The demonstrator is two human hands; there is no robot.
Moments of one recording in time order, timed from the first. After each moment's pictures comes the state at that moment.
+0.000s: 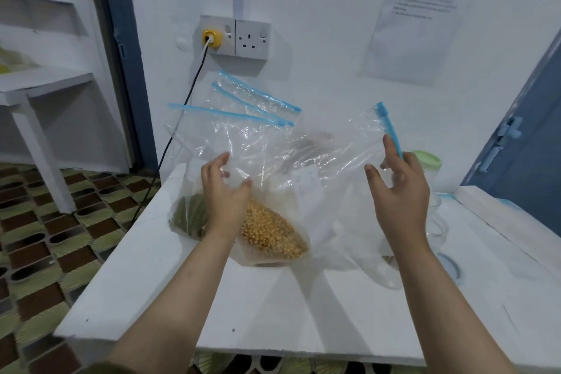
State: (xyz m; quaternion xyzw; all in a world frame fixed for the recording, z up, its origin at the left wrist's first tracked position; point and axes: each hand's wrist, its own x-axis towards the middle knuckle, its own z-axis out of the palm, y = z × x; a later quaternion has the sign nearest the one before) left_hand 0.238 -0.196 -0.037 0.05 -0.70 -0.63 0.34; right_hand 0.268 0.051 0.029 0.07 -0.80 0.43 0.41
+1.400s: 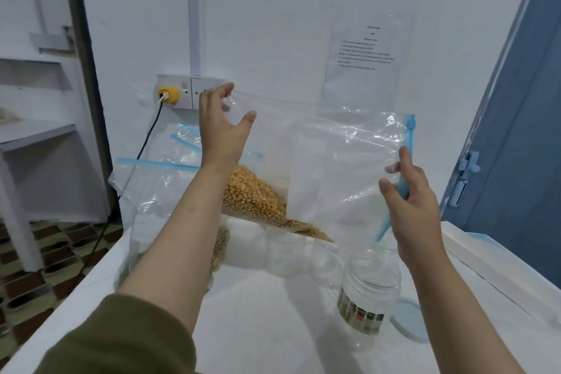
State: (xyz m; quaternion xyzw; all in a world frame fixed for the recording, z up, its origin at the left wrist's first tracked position) left_hand 0.151 -0.125 0.143 -0.12 -0.69 -0.52 0.49; right_hand 0.238 0.155 0.082 0.09 -0.72 0.59 0.36
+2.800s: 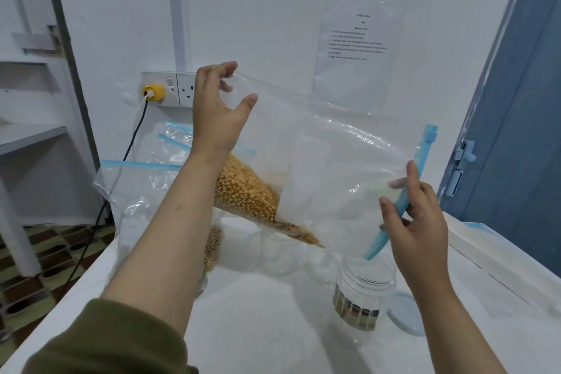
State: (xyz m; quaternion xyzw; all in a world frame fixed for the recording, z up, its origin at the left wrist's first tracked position) left_hand 0.157 -0.113 0.165 -0.19 -0.70 -0.49 0.49; right_hand 0.252 0.173 0.044 0.11 -0.75 0.48 0.44
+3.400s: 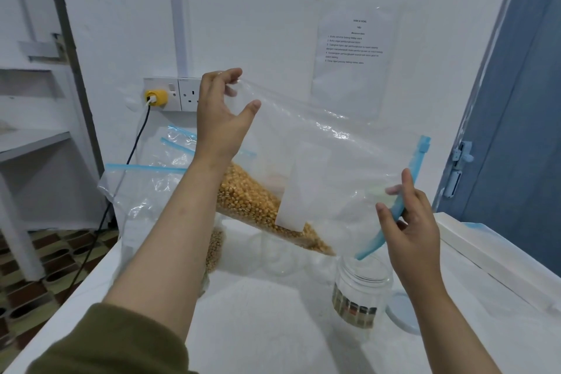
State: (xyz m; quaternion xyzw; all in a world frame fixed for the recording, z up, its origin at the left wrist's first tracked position) left_hand 0.167 -0.107 0.165 -0.20 -0.70 -0.47 0.50; right_hand 0.253 0.176 0.035 0.09 -0.75 0.50 0.42
